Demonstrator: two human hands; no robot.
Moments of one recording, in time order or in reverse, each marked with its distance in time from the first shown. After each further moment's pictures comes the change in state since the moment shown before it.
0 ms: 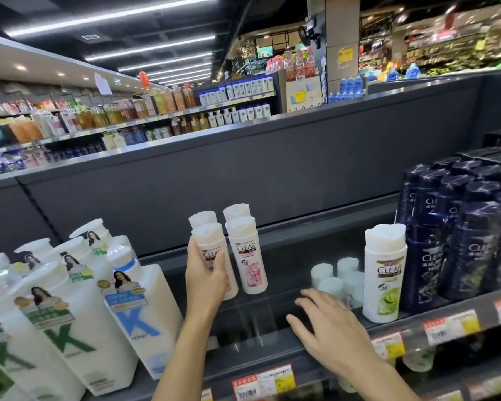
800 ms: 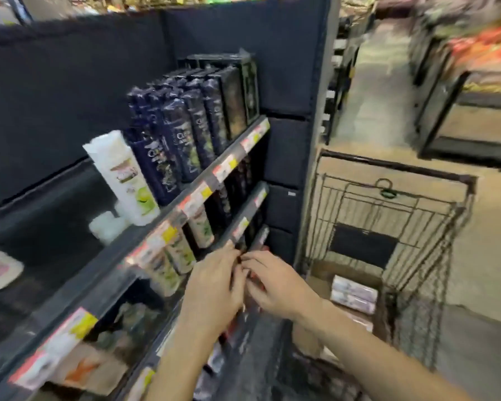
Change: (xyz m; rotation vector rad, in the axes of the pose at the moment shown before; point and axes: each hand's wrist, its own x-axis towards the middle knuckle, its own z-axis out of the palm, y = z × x) left_hand -0.258 -0.002 0.122 0.276 -0.970 0.854; right_hand -0.266 0.063 0.017 0.114 0.372 0.394
